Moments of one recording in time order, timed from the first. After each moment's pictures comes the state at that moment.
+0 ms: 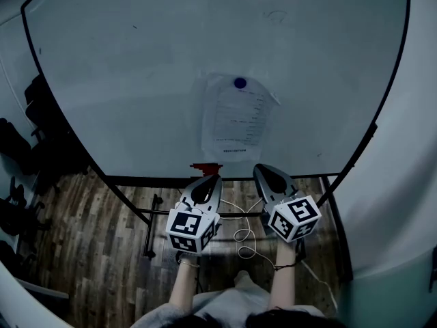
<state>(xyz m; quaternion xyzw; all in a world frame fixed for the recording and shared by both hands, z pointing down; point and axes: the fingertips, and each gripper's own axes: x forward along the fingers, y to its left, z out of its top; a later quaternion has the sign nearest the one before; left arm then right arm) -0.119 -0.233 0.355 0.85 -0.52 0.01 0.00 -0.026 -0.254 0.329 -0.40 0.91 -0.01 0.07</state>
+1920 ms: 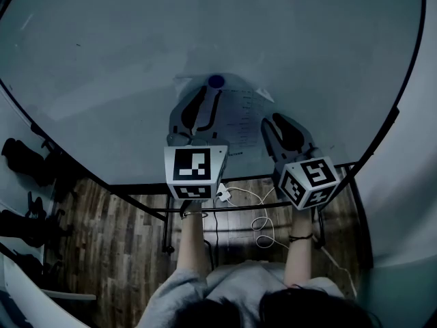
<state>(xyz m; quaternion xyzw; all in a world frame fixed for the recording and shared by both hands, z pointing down) -0.074 -0.389 0.194 0.79 -0.57 0.01 -0.20 0.025 -0.386 0.275 -0.45 0.89 0.01 0.11</state>
